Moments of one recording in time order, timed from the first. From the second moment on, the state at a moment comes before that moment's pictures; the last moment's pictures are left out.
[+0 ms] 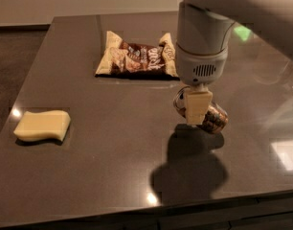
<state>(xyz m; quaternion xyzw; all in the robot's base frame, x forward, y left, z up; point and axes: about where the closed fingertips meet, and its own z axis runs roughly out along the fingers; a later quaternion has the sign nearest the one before) 0.454 -0.098 0.907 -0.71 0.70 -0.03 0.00</state>
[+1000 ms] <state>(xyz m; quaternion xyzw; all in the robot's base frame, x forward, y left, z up) 0.471 -0.091 0.900 -0.72 0.69 -0.05 0.02</state>
